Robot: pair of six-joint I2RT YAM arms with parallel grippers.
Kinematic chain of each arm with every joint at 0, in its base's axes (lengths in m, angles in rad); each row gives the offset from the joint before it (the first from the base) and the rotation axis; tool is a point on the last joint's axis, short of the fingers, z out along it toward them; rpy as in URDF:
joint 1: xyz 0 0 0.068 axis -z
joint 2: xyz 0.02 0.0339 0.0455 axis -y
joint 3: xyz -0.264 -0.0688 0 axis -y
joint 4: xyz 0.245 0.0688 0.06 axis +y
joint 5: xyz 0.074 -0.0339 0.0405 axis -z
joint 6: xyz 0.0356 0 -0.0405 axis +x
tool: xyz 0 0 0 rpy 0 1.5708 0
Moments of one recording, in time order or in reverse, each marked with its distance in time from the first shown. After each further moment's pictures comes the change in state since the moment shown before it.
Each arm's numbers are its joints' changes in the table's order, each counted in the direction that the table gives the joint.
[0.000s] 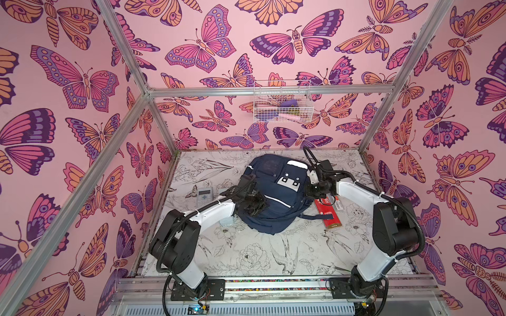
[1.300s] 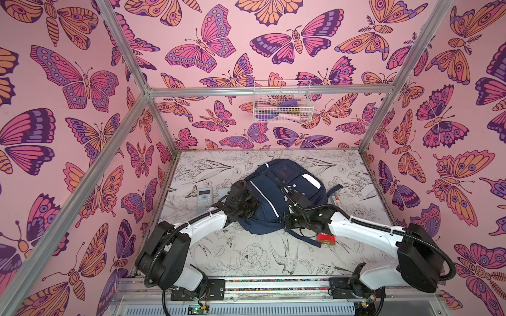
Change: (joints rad) left arm -0.013 0.143 -0.213 -0.243 -0.177 -0.272; right arm -0.576 0.288 -0.318 -0.216 0.166 0.417
